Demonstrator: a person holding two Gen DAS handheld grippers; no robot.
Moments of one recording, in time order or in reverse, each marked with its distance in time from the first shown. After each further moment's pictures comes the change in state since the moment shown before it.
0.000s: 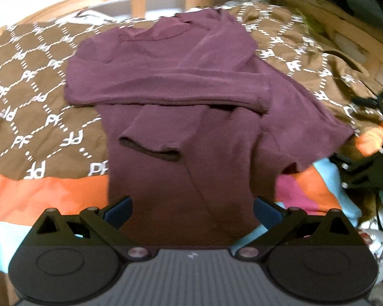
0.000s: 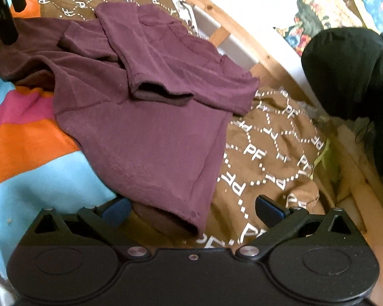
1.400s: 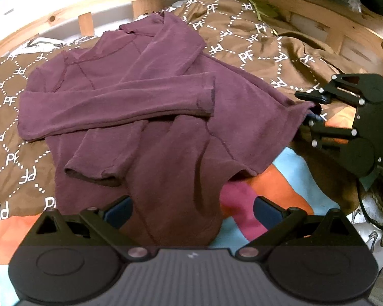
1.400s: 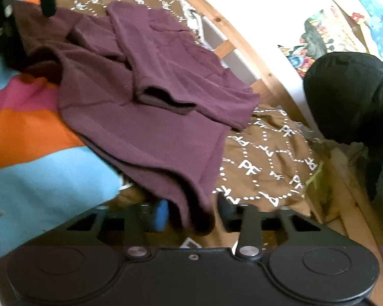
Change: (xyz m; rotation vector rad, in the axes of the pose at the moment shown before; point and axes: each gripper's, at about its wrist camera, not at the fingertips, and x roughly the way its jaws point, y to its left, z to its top) left arm 0.016 -0.054 0.013 0.157 -0.016 -0.073; right arm -0.002 0.006 0.002 -0.066 -0.037 -0.048
